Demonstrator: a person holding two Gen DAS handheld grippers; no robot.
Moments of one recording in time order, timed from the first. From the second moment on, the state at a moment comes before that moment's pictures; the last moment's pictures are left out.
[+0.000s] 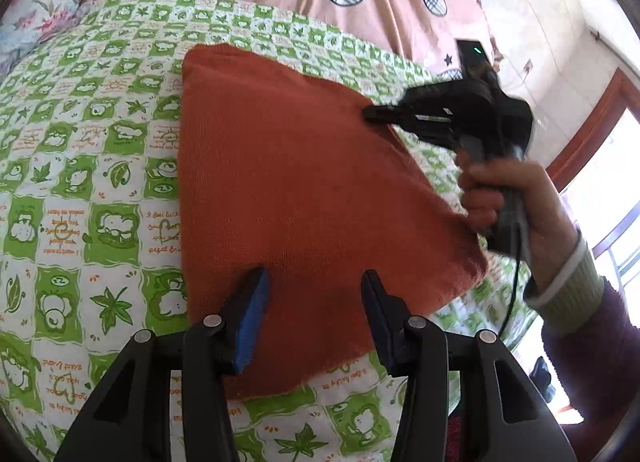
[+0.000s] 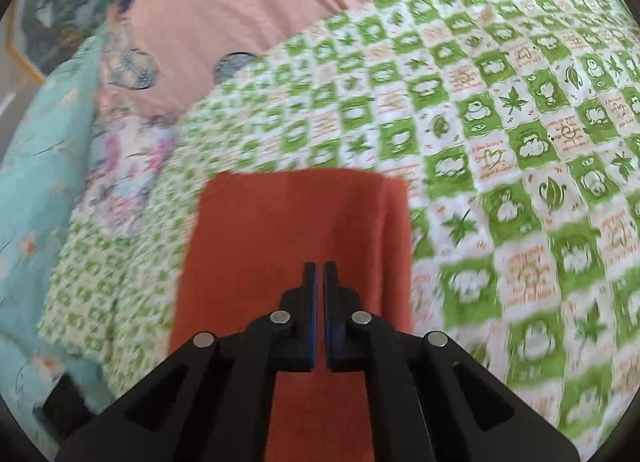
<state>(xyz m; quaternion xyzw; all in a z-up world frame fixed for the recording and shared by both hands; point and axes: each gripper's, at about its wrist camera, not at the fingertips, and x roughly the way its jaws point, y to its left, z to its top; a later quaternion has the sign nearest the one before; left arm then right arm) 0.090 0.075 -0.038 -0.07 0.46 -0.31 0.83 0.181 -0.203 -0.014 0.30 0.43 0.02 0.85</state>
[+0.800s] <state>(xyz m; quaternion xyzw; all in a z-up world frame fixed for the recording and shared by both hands) 0.066 0.092 -0.053 -0.04 0.47 -0.23 0.85 0.048 -0.165 -0.050 0.22 0.45 0.00 0.86</state>
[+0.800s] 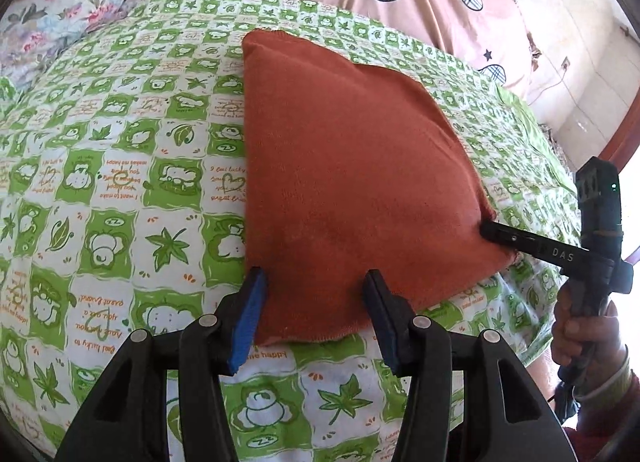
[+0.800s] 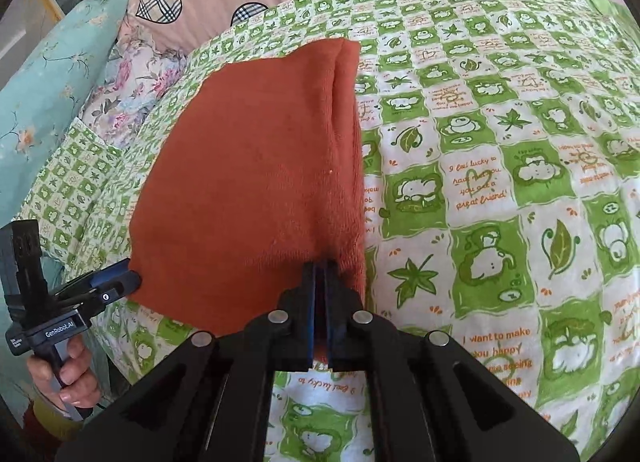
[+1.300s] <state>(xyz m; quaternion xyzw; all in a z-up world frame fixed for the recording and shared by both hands) 0.026 0.098 -0.032 -0.01 0.46 -0.17 0.87 0.009 -0.122 -0.017 0.17 0.44 0.03 0.88</state>
